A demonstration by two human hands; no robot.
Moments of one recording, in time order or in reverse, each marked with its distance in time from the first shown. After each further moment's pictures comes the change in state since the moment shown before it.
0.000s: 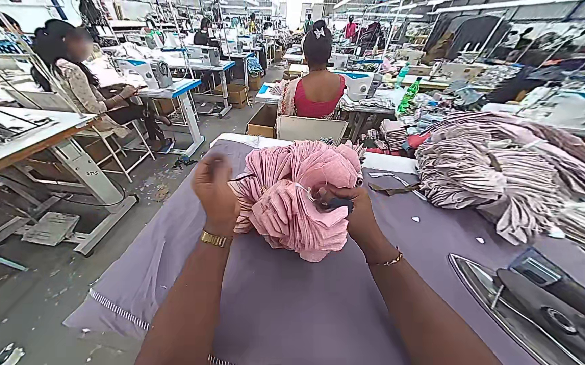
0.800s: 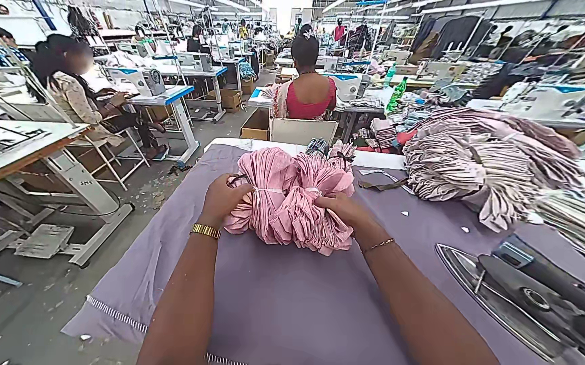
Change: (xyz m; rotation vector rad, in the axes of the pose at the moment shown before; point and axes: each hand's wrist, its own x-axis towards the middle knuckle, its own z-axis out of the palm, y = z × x) left_hand 0.014 -0.038 -0.028 0.935 -0.450 -0.527; right_hand 0.005 0.006 -0.022 -0.123 -0.199 0.792
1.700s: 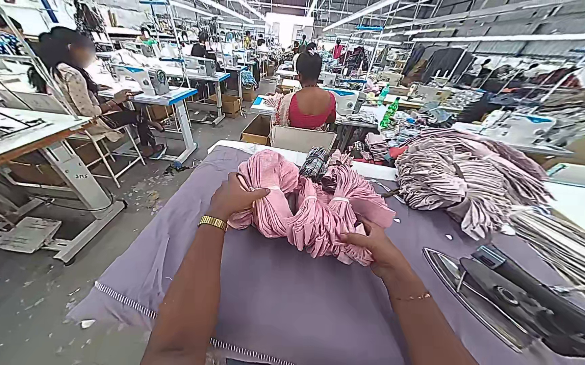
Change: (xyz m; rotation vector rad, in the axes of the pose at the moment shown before) left_hand -0.006 0.007 -0.006 0.253 -0.094 -0.076; right_hand -0.097 0.040 -0.011 0.290 0.165 -0.149
